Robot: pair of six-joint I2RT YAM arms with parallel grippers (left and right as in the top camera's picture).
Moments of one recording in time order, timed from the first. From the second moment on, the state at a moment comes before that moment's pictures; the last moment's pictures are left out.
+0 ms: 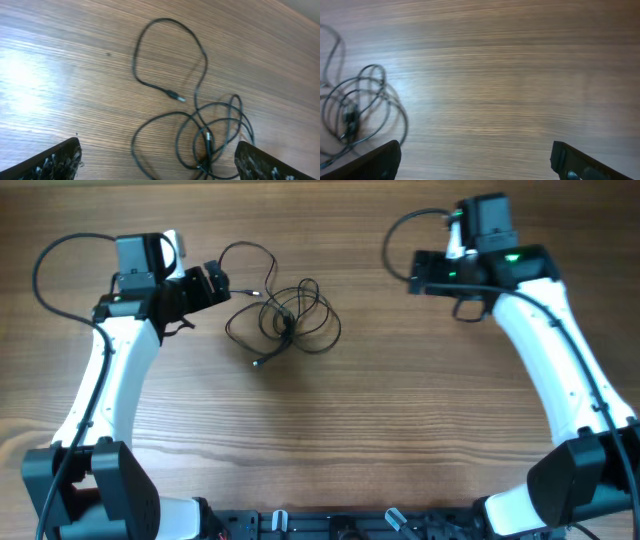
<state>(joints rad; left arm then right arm) 0.08 1.59 1.19 -0.54 0.19 -0.28 0.22 1.68 1.50 -0.87 0.02 0.26</state>
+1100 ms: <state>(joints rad) 0.20 1.59 1.19 -0.64 0.18 -0.25 0.63 2.07 1.50 -0.58 -0.02 0.43</state>
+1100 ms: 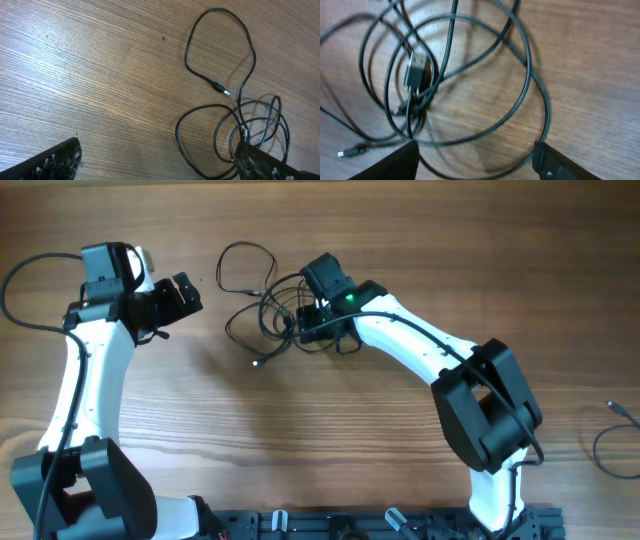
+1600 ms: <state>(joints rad) 0.20 1.59 1.19 -0.64 0.23 -0.25 0.66 2.14 1.50 -0.51 0.03 0.61</state>
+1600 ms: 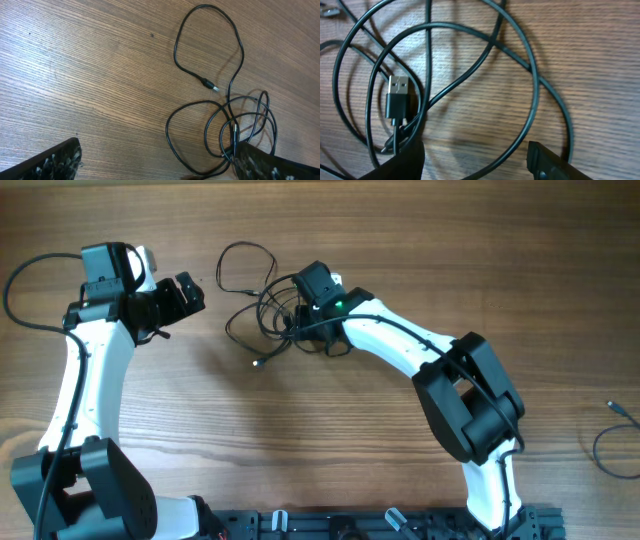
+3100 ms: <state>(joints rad) 0.15 1.59 1.19 -0.69 0.31 -0.25 0.12 1.65 1.96 -1.20 0.15 0.33</state>
